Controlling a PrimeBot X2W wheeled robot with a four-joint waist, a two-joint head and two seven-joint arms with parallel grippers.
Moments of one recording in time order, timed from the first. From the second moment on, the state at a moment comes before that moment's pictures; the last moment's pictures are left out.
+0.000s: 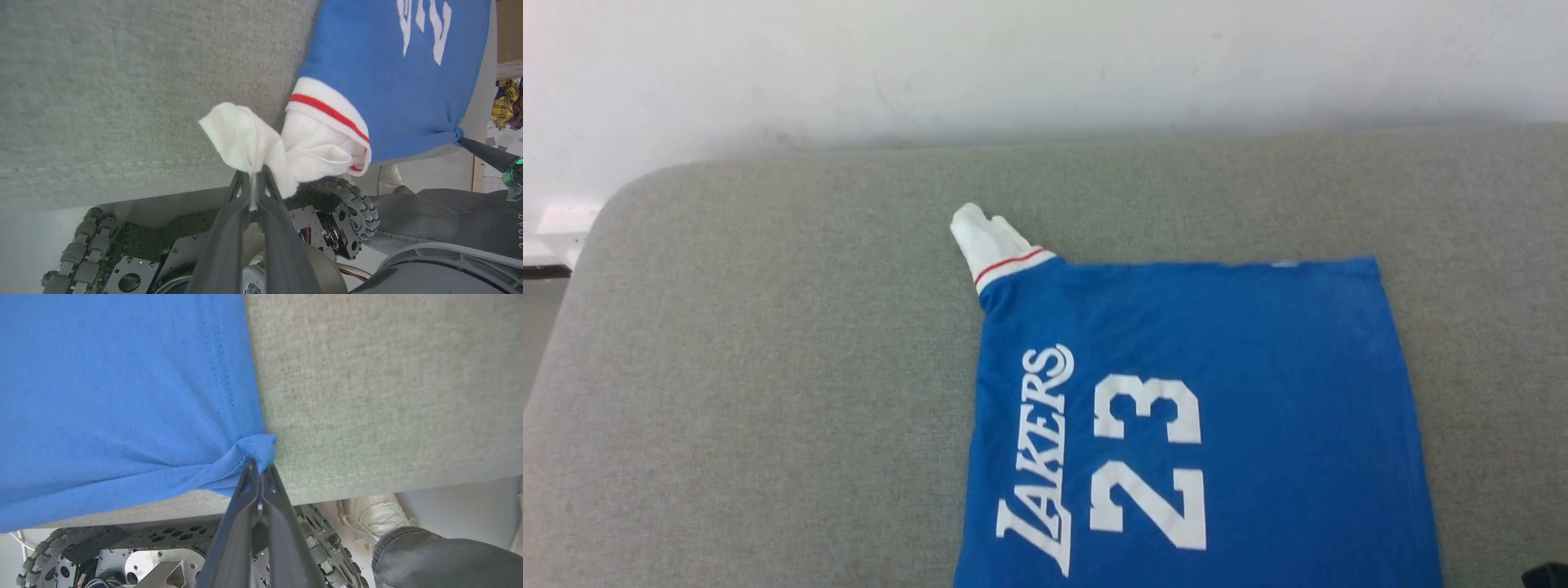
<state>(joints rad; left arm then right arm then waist) 0.15 0.82 -0.85 -0.13 -1.32 0.20 0.04 0.32 -0.15 -0.24 0.02 0.39 0.13 0.69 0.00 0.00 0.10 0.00</state>
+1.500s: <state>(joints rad) -0.32 0.75 -0.76 -0.01 -1.08 0.04 -0.02 -0.13 -0.20 -0.18 0.11 0.28 0.13 0.52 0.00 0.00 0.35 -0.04</state>
